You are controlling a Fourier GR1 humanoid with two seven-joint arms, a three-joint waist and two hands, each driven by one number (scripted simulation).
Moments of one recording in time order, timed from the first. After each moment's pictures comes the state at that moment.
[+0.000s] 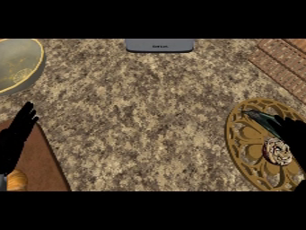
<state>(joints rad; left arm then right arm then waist) 0.01 0.44 0.02 -1.39 0.24 0.05 0.06 0.08 -0.74 0.24 -1.86 0.86 0.35 0.32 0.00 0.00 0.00</state>
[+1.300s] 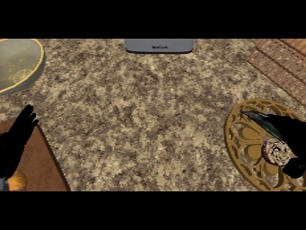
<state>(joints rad) 0.04 0.34 0.12 -1.43 0.12 -0.03 0.09 -0.06 -0.53 0.09 -1.42 1.11 0.23 0.01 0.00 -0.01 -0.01</state>
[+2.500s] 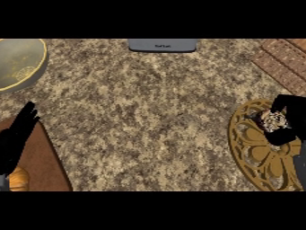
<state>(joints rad) 0.01 0.32 0.16 -1.44 0.09 -0.07 0.10 -0.21 -0.33 -0.10 -1.49 1.14 0.18 0.28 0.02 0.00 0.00</state>
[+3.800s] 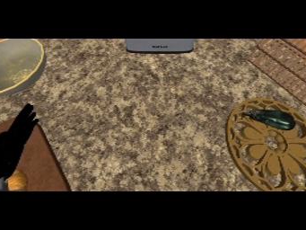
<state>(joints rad) 0.04 0.29 0.18 -1.47 0.08 -0.08 0.13 -0.85 -0.27 -0.31 -1.78 1.07 0.32 0.95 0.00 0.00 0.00</state>
